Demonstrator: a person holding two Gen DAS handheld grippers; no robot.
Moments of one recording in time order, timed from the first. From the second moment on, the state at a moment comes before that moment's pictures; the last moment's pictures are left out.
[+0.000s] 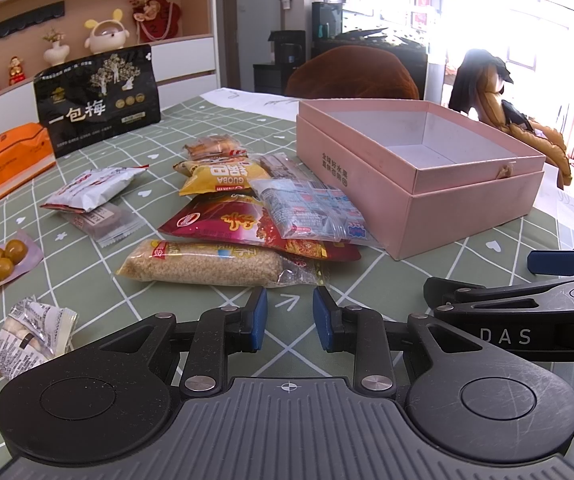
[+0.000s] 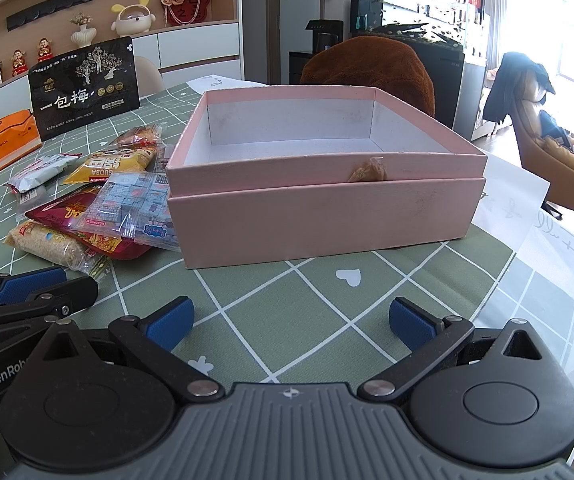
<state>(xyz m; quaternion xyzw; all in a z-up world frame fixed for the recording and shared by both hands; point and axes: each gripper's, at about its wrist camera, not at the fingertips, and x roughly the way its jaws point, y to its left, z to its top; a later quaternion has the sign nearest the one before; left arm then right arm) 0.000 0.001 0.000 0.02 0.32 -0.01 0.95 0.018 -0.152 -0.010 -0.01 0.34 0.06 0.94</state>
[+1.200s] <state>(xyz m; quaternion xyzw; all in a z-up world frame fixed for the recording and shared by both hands) 0.015 0.083 0.058 -0.04 0.35 0.02 0.94 0.050 -0.140 0.006 -0.04 0.47 0.10 0.88</state>
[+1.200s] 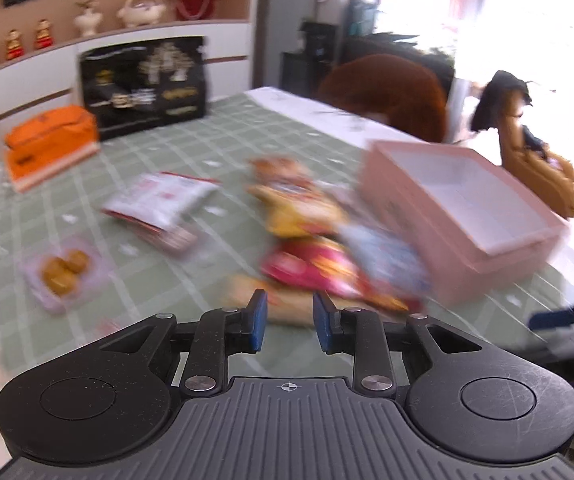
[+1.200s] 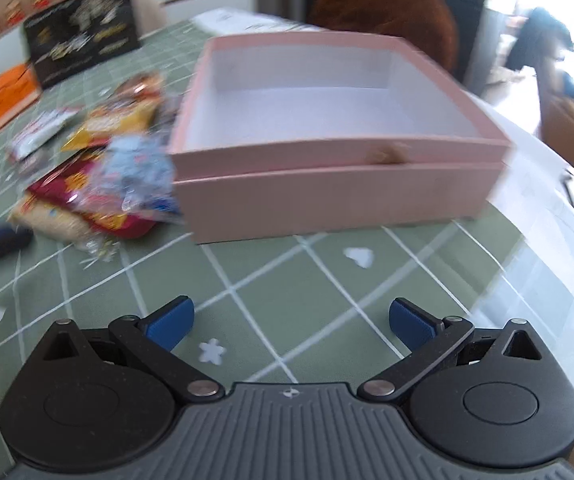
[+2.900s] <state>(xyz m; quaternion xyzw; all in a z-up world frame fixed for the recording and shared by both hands) -0.016 0.183 0.037 -0.12 0.42 -0.01 0.90 0.014 -0.084 0.026 -0.11 0.45 0.28 0.84</state>
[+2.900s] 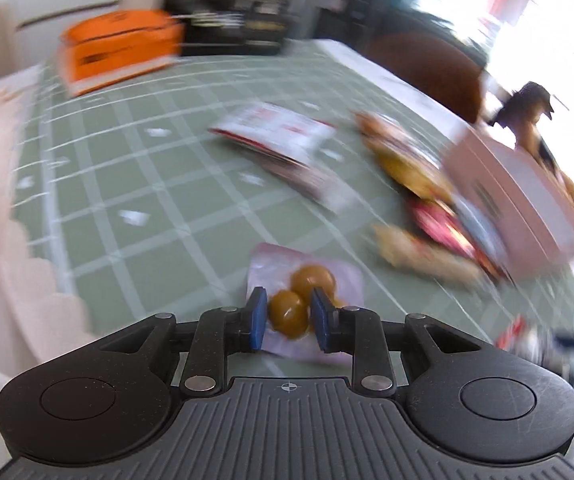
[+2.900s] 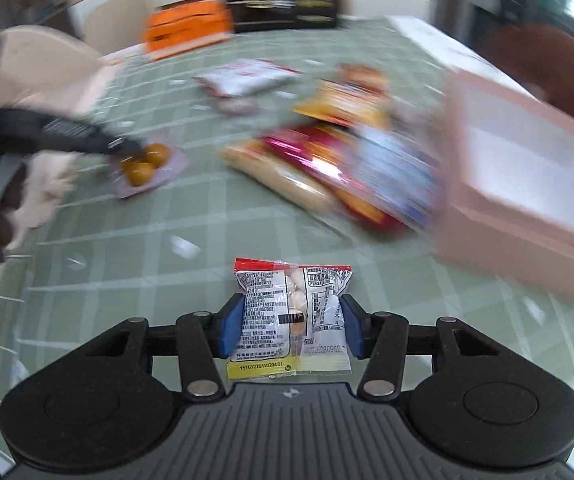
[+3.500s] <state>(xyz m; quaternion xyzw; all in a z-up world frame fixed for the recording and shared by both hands) -0.033 0.071 0.038 0.09 0.41 -0.09 0.90 0.002 -0.162 0.007 -0.05 0.45 0.16 0.88</state>
